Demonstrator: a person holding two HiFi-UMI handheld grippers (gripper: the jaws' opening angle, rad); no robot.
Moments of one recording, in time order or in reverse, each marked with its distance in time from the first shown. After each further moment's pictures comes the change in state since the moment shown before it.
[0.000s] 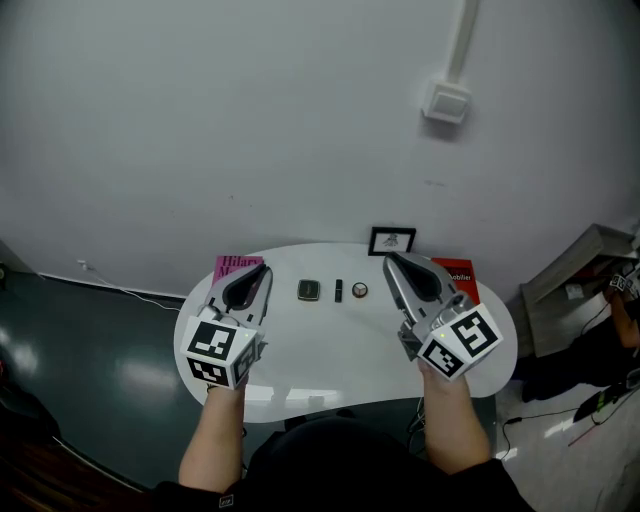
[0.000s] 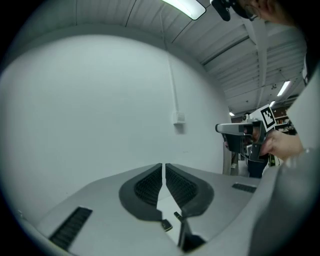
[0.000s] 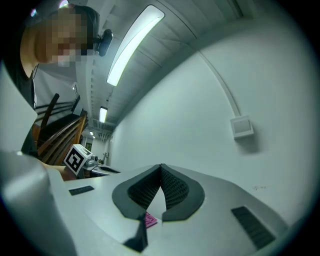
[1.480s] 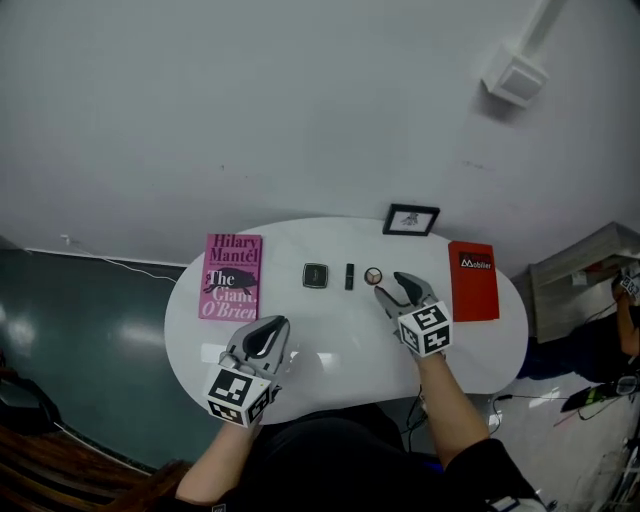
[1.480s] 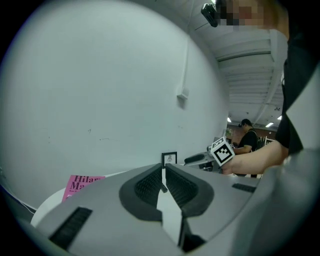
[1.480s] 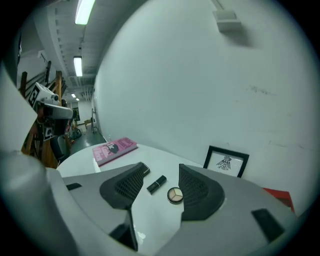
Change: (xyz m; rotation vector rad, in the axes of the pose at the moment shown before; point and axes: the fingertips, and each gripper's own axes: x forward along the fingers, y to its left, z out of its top) left arm 0.018 -0.014 -0.162 -0.236 0.176 -0.136; right arm 0.021 -0.087 -0.321 0.059 0.653 -0.126
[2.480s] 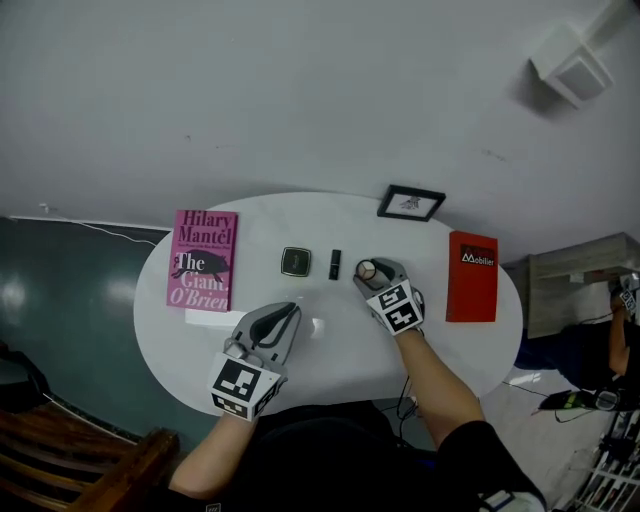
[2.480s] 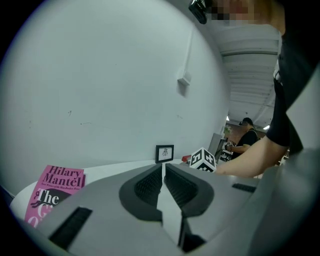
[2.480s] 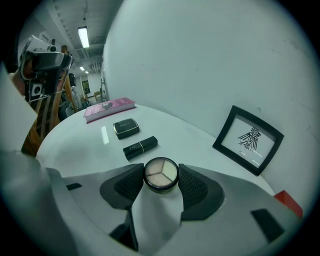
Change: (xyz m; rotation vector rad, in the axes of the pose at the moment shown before) left arm 0.086 -0.022 -0.019 -0.044 0.077 -0.049; right arm 0.089 -0.031 -0.099 -0.151 0.316 0.097
